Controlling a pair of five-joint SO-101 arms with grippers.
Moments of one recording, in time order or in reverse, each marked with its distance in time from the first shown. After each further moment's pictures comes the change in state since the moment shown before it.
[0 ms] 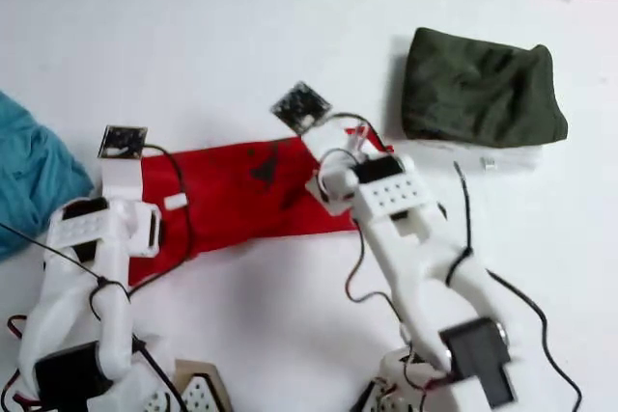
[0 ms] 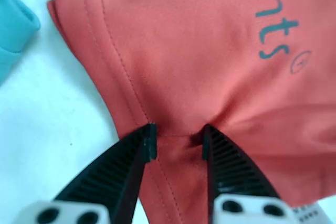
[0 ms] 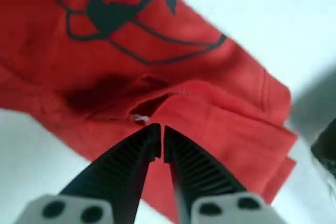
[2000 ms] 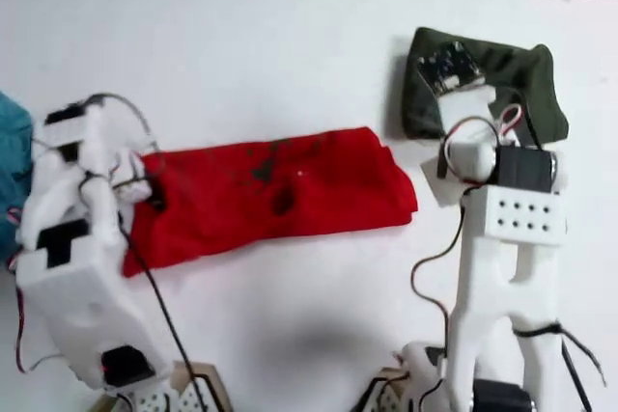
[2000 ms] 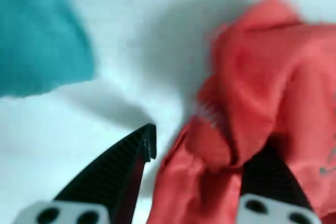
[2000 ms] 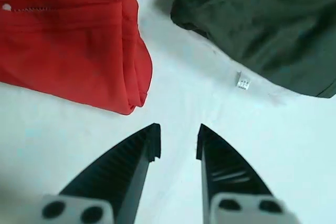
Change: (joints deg) left arm 1.1 45.5 -54.0 33.0 20.4; right arm 27.4 -19.4 -14.0 35.9 5.9
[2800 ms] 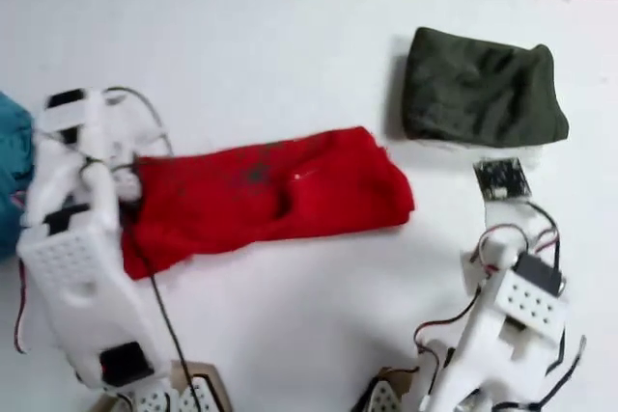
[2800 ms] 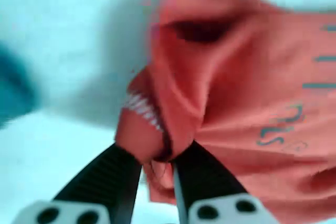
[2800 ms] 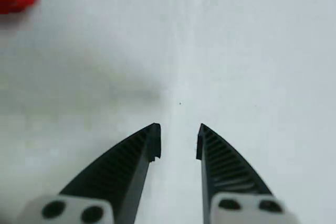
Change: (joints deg) left arm -6.3 9.1 -18.5 15.9 -11.3; right arm 25.1 -19.6 48.8 -25.6 6.9
